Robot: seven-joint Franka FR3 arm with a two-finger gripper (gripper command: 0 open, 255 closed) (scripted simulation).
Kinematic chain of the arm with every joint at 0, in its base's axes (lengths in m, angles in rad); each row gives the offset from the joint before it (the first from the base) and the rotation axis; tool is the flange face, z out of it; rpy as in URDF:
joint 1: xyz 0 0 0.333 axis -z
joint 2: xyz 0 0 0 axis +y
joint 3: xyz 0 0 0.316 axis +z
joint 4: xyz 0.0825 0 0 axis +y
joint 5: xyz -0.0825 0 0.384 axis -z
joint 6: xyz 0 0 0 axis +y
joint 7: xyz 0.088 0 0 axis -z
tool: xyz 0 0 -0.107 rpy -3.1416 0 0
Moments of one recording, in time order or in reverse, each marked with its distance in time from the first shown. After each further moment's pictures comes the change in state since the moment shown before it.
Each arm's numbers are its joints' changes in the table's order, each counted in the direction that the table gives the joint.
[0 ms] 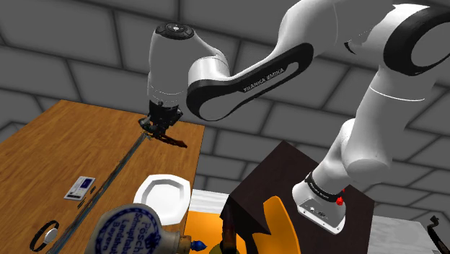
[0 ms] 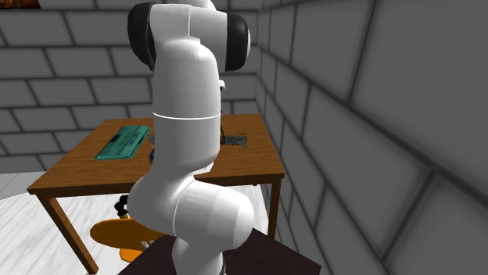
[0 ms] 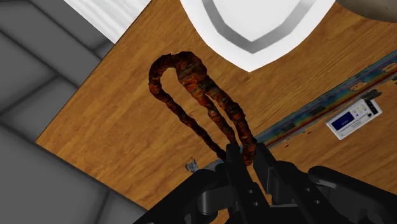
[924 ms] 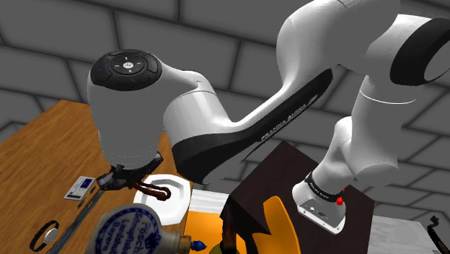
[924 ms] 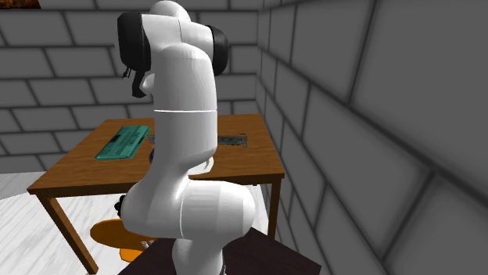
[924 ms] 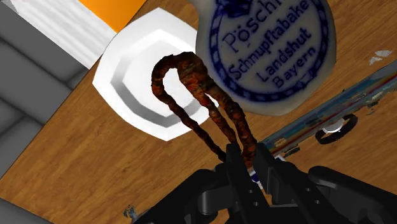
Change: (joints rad) arm -0.251 0.122 0.080 -0.171 0.108 0.144 0.345
